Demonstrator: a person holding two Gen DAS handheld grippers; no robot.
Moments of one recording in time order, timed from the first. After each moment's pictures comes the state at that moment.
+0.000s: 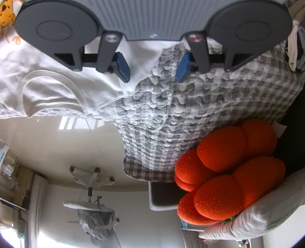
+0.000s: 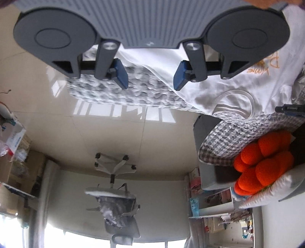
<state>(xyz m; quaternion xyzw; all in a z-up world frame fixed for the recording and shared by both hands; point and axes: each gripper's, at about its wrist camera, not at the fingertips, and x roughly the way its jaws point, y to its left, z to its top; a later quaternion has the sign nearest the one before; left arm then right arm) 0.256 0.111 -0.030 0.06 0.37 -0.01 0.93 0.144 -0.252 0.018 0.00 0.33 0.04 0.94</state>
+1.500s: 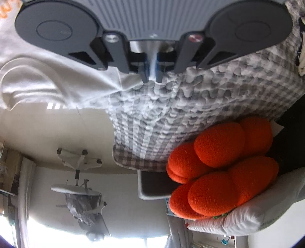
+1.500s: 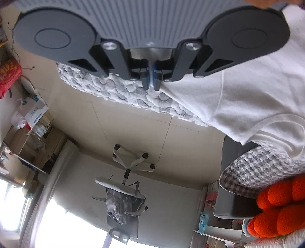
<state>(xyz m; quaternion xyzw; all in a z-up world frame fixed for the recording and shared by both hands) 0.260 0.094 -0.056 0.05 0.30 0.03 0.95 0.200 -0.211 -0.071 -0.12 0.30 -0.05 0.95</state>
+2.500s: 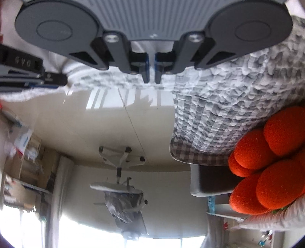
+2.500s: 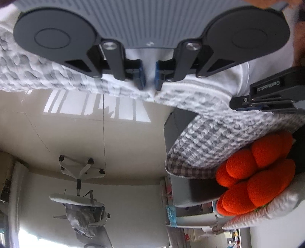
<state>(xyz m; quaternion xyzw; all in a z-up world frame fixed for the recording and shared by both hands) 0.301 0.026 -0.060 0.00 0.30 -0.10 0.95 0.266 -0.141 -0.063 0.03 0.31 0.10 0.94</state>
